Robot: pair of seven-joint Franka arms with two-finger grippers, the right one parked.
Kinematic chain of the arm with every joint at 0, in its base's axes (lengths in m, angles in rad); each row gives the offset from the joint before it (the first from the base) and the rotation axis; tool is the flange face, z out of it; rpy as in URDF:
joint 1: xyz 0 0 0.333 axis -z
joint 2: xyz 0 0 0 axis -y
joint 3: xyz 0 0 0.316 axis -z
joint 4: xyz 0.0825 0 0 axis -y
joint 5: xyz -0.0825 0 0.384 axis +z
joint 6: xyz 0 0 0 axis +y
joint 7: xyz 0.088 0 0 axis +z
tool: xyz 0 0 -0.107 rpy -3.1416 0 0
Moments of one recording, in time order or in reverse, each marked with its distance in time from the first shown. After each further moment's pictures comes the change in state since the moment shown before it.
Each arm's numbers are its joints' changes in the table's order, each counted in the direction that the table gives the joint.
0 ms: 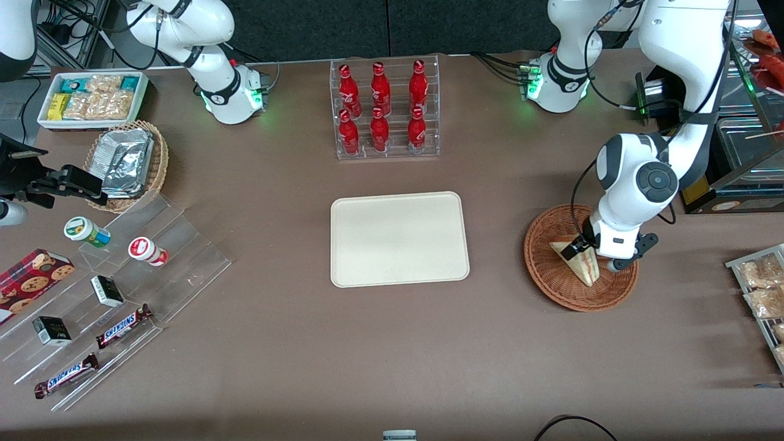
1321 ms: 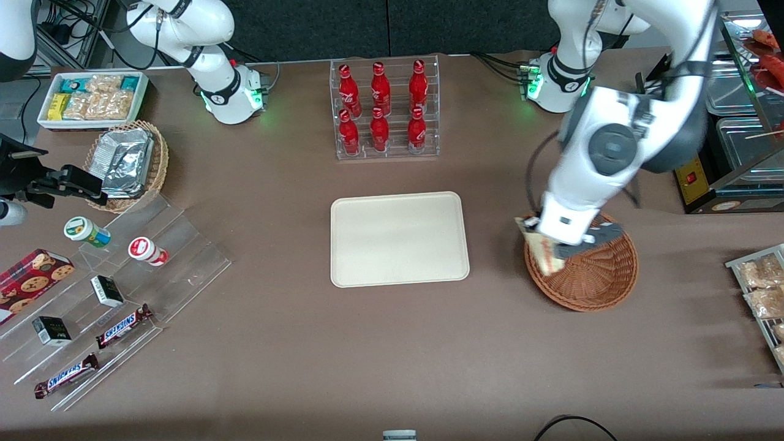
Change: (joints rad) arm 0.269 0.048 0.050 0.417 0.023 0.554 0.007
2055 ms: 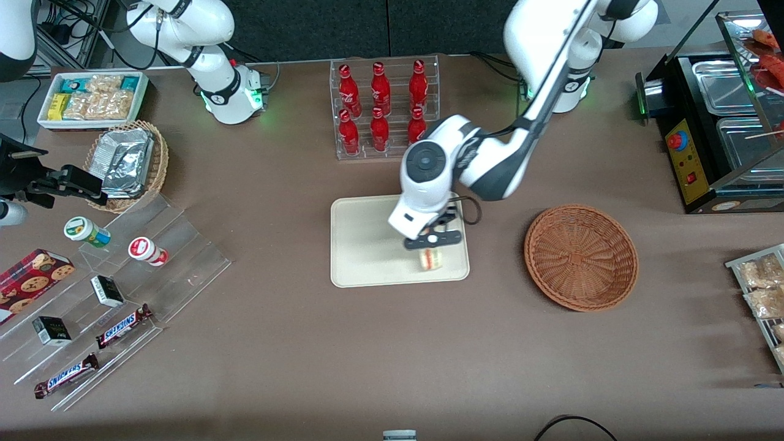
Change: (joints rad) arm 0.317 -0.381 0.004 0.248 -0.012 -0.173 0.143
